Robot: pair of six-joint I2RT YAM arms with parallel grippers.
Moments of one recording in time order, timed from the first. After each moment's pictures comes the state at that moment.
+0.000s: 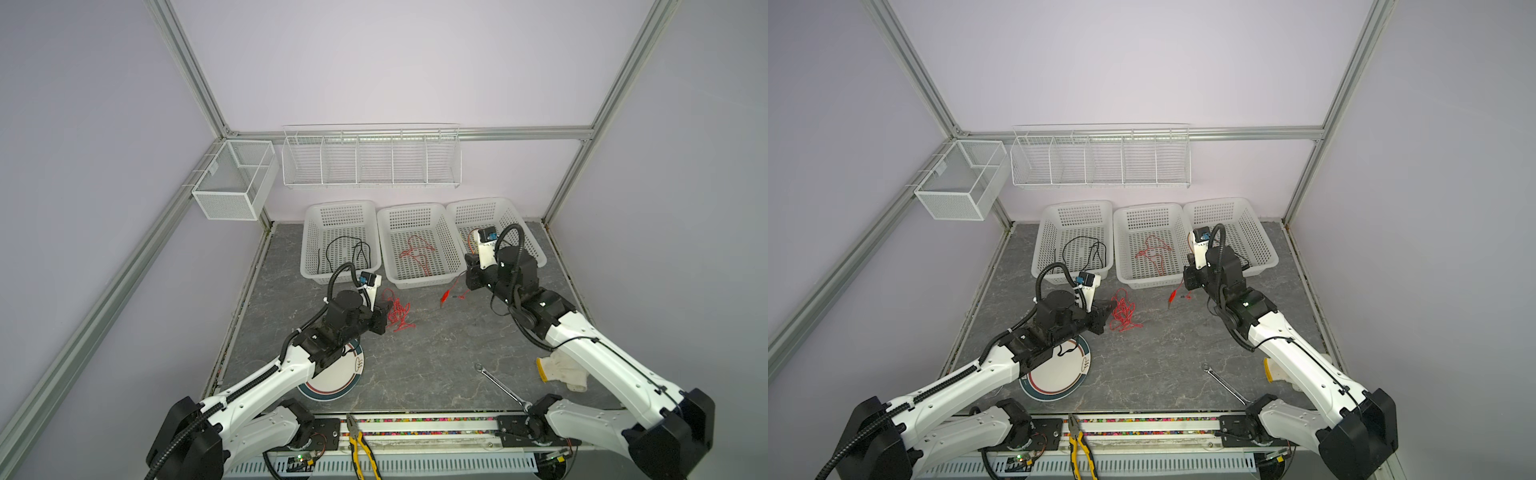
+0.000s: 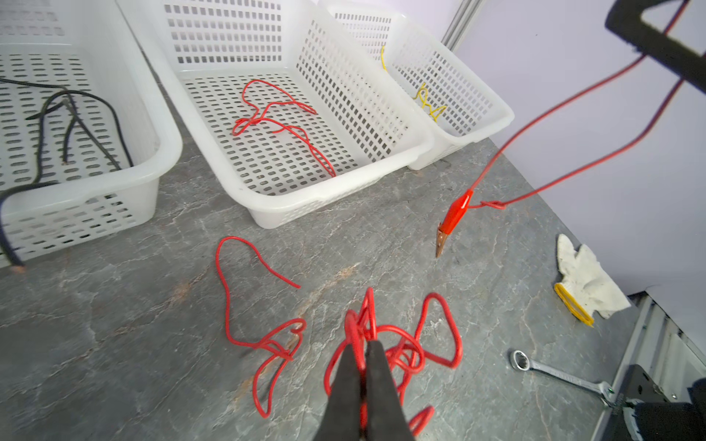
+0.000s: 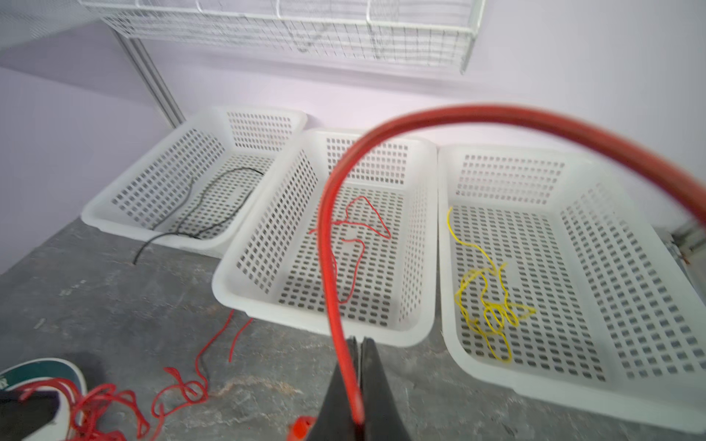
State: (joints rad) left arm -0.73 1.05 0.61 0.02 0.10 -0.36; right arm 0.55 1.18 1.04 -0.20 0.11 0.11
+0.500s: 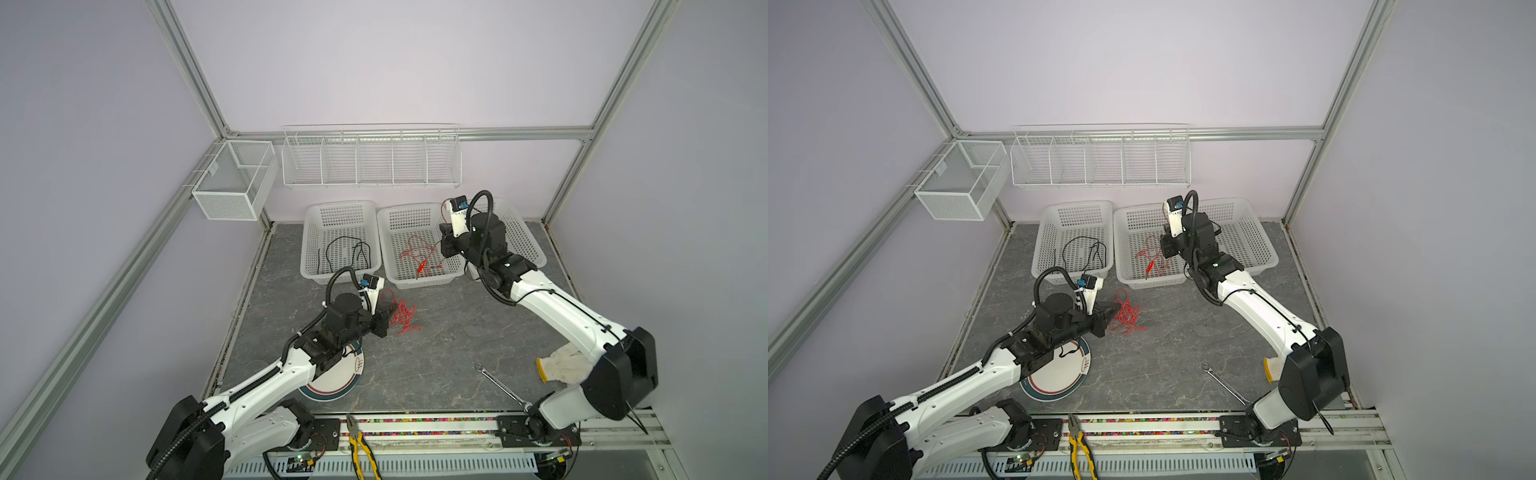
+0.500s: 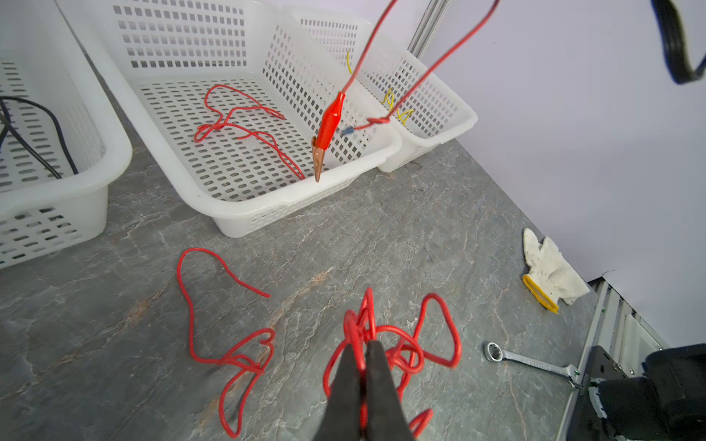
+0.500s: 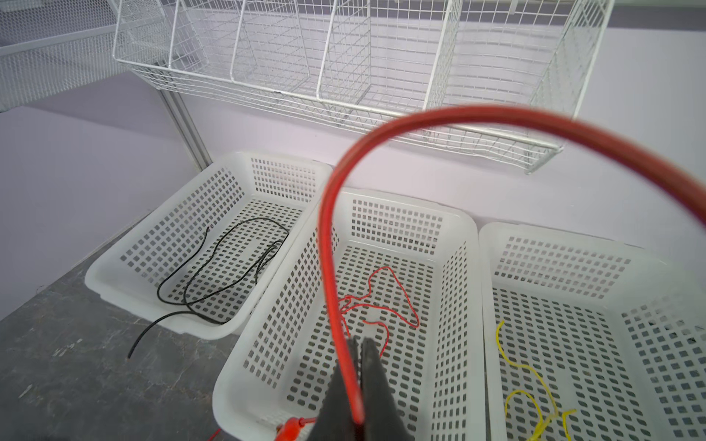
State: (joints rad) left arm -0.73 1.05 0.56 0.12 0.16 -0.37; right arm 0.54 1.56 1.35 -0.08 0.06 0.06
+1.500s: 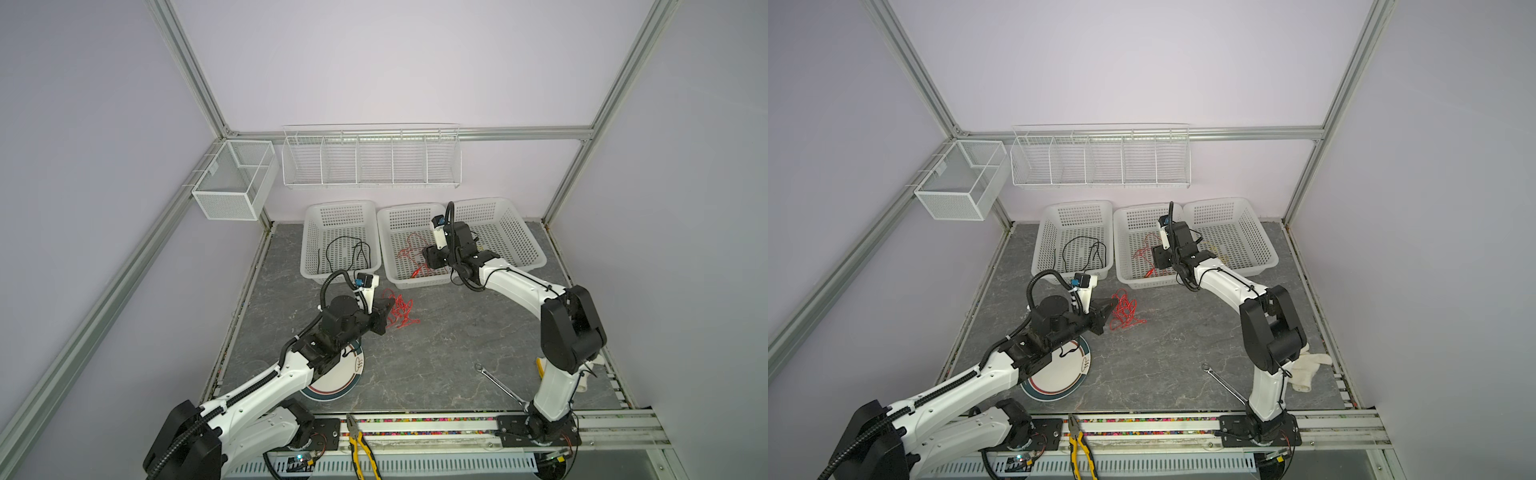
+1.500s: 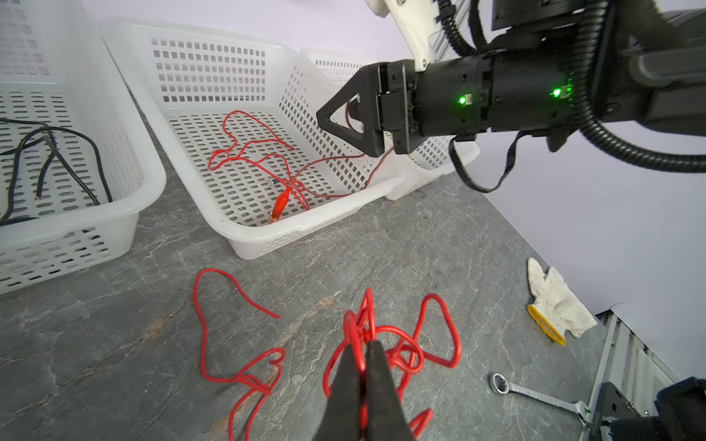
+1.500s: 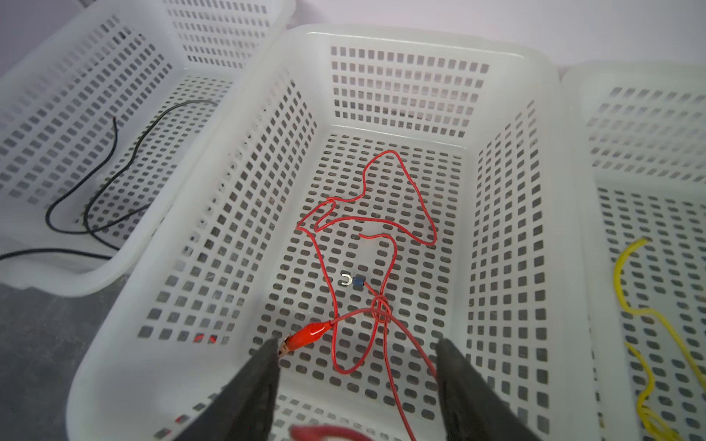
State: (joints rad) left arm -0.73 1.02 0.53 0.19 0.11 -0.39; right arm 0.51 1.82 1.39 -0.19 0.02 0.11
